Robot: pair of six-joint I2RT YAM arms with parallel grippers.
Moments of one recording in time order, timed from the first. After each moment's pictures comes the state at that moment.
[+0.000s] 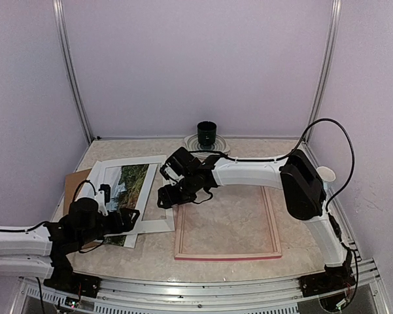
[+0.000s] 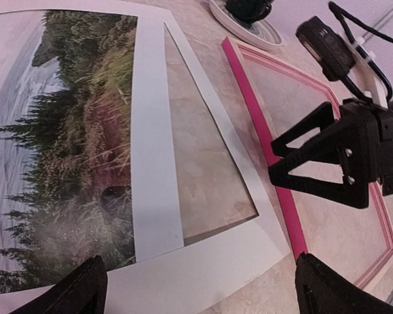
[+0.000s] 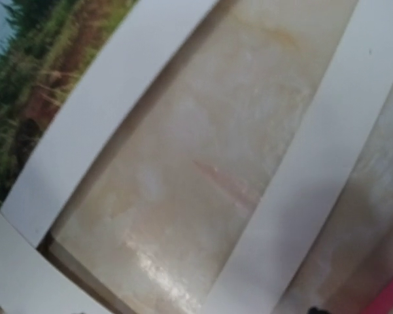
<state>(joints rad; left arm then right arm) -0.73 0.87 0.15 0.23 -0.21 -0.66 0.98 2.34 1.92 -0.49 -0.17 0.45</state>
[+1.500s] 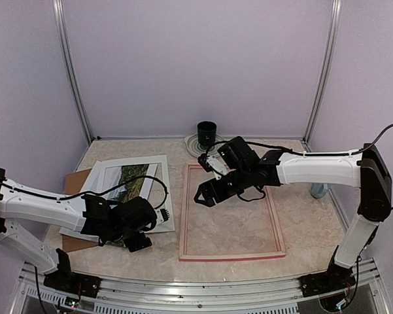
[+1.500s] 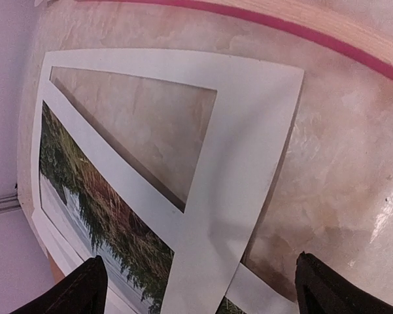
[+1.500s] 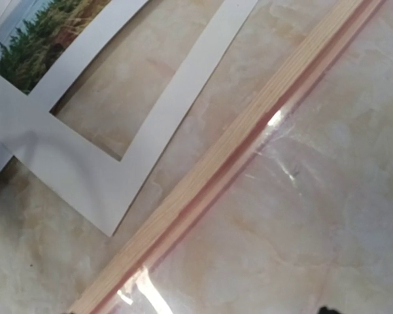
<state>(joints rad) -1.12 1.37 0.74 -0.51 -0.56 0.20 0.89 1.74 1.26 -0.35 -0.18 0.29</state>
